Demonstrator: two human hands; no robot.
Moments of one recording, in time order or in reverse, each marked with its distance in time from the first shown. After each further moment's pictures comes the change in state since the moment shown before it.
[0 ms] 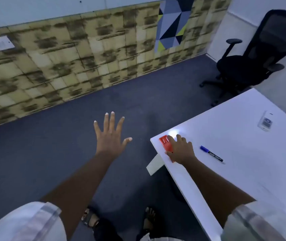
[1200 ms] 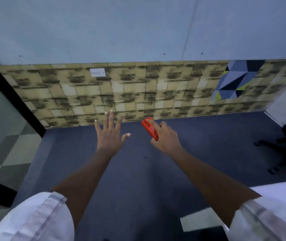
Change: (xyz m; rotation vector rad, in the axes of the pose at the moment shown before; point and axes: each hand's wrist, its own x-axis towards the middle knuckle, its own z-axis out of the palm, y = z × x) left_hand 0.005 -0.311 -0.046 -0.112 0.261 -0.370; right_hand 0.079 -0.353 -0.231 0.265 0.354 -0.497
